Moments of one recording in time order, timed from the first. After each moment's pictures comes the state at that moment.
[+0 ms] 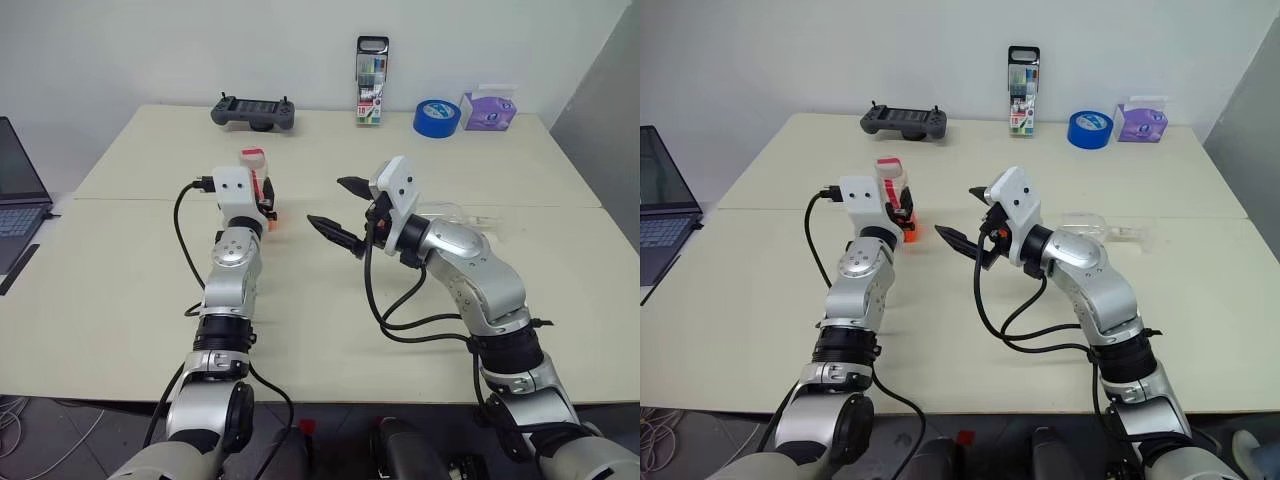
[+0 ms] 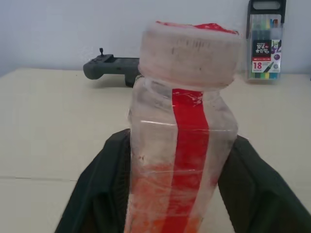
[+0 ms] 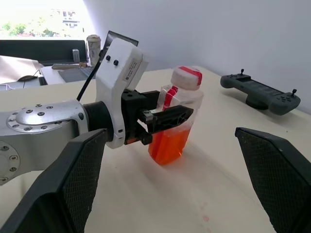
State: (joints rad) left arm -0.71 0.16 0.16 0.42 -0.07 0.12 0.03; right arm -0.68 -0.22 0.18 -0.18 0.27 0.53 0.61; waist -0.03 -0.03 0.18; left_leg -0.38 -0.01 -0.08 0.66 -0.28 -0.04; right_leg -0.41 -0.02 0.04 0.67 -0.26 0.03
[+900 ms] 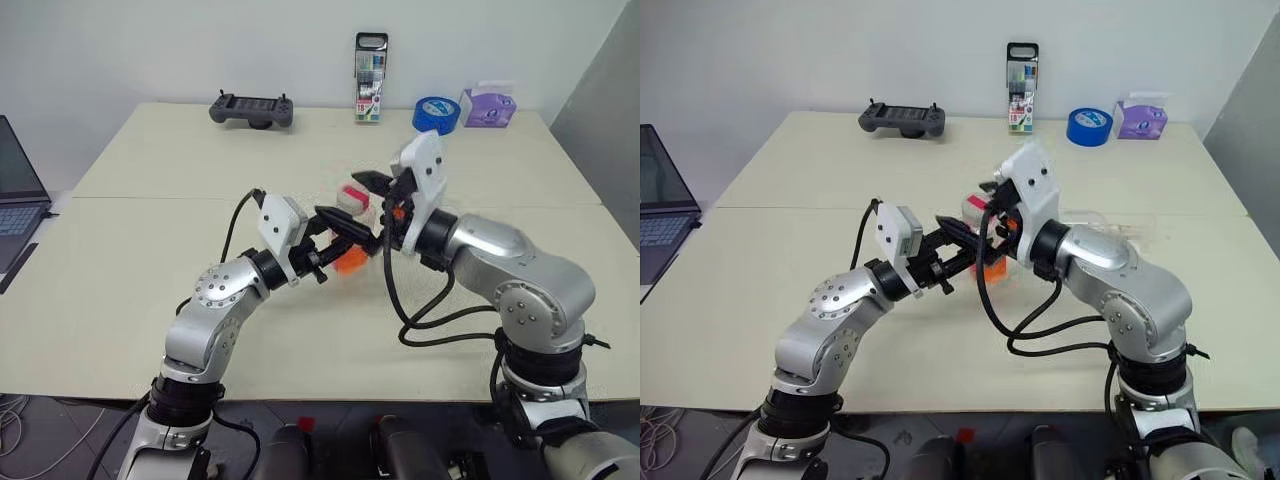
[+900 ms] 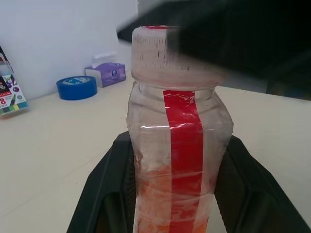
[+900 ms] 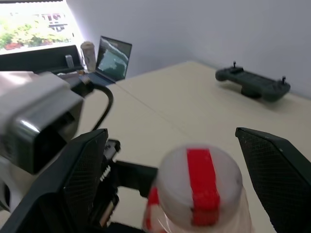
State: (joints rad) left arm -0.39 0.35 -0.08 -0.32 -0.39 0.41 -0.62; right arm -0.68 -0.26 0.06 -0.54 0.55 1.08 0.31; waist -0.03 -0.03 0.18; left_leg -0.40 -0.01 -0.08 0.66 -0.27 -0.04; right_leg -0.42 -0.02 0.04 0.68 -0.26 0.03
